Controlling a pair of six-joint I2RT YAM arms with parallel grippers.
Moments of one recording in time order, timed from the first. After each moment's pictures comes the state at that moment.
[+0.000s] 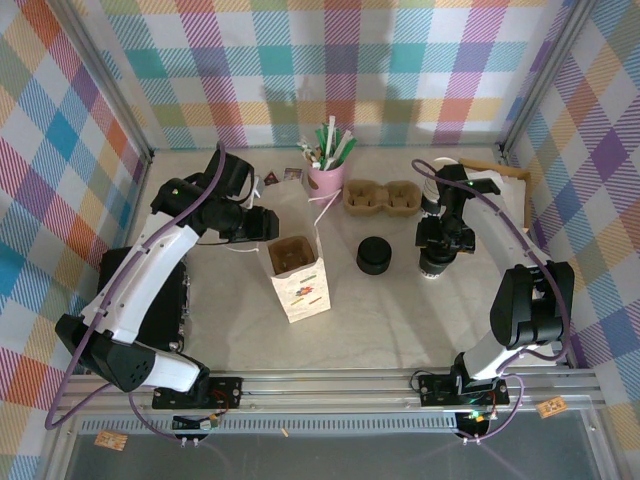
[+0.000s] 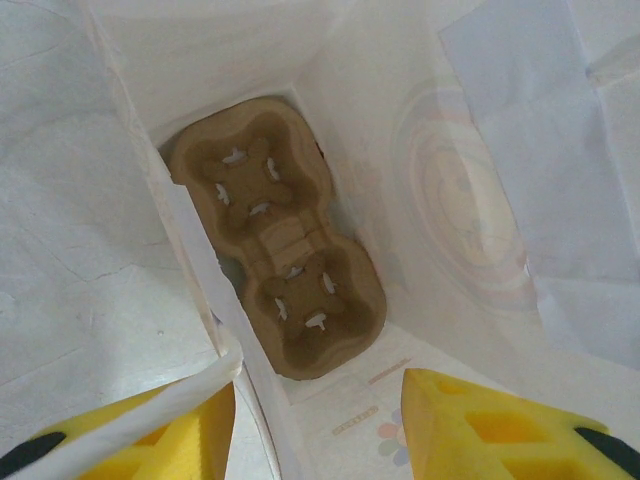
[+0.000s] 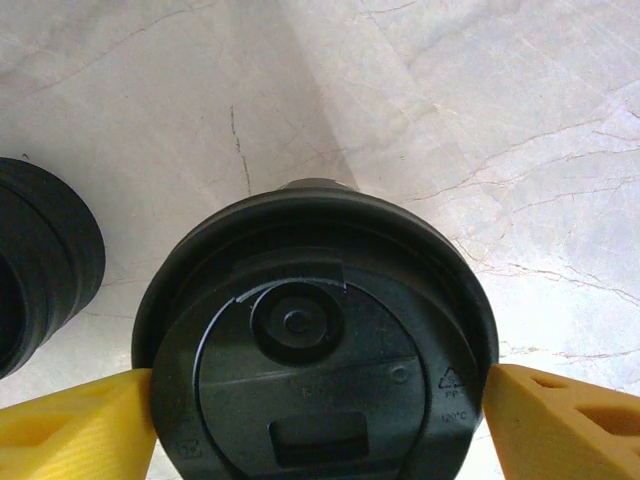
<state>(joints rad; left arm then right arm) -0.46 1.40 1.61 -1.27 0.16 -0.44 0.15 1.60 1.34 -1.15 0.06 0.31</state>
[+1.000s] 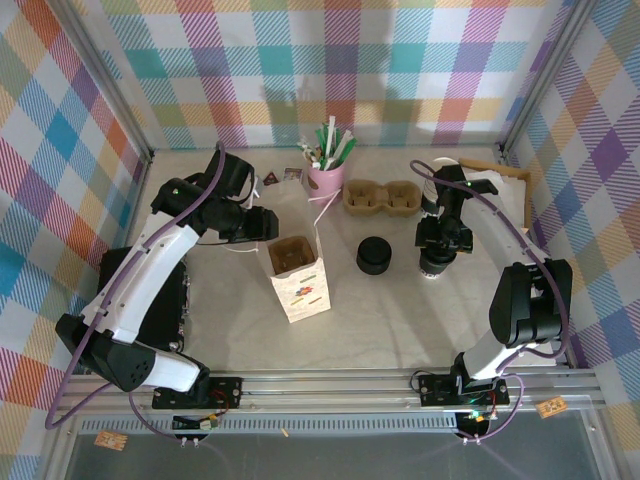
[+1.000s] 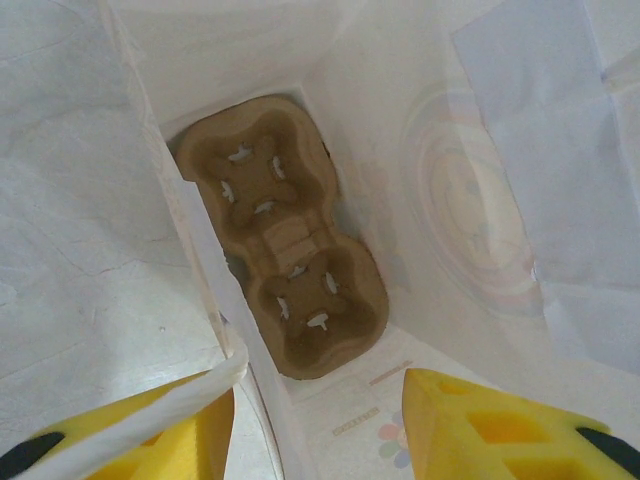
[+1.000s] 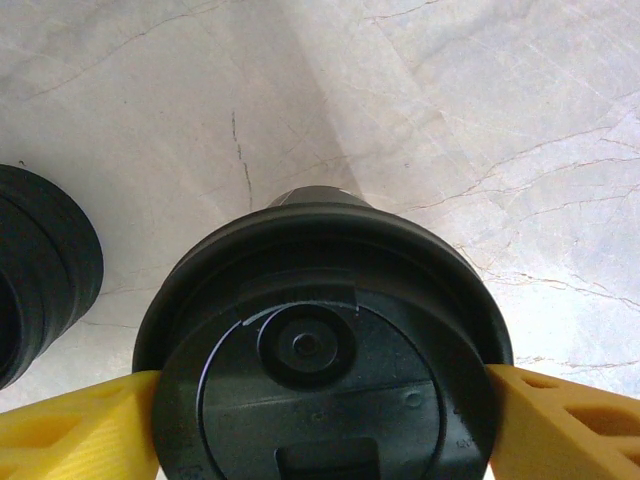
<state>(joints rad) -0.46 1.41 1.61 -1.27 0.14 -0.46 0.15 1.61 1.32 -1.13 0.07 0.30</state>
